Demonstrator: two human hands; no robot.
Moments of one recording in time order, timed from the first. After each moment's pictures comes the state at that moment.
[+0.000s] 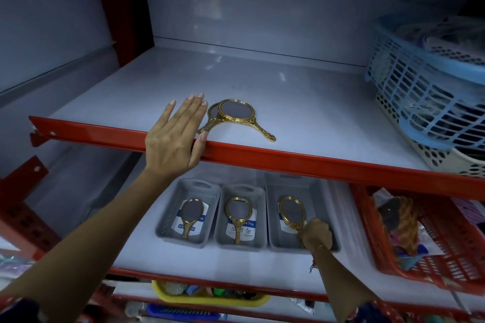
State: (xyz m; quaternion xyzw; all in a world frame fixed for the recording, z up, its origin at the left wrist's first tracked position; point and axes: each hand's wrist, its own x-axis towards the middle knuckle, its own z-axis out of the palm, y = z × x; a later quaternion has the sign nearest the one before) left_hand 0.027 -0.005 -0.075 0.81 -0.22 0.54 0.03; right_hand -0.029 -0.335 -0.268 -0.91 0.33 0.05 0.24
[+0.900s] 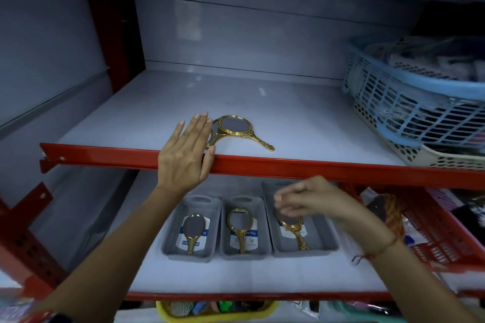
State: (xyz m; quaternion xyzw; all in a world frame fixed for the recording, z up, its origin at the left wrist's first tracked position) left_hand 0.022 -0.004 -0.072 0.84 -0.22 0.50 0.06; right_hand -0.087 -0.262 -0.031 -0.81 0.08 0.17 0.55
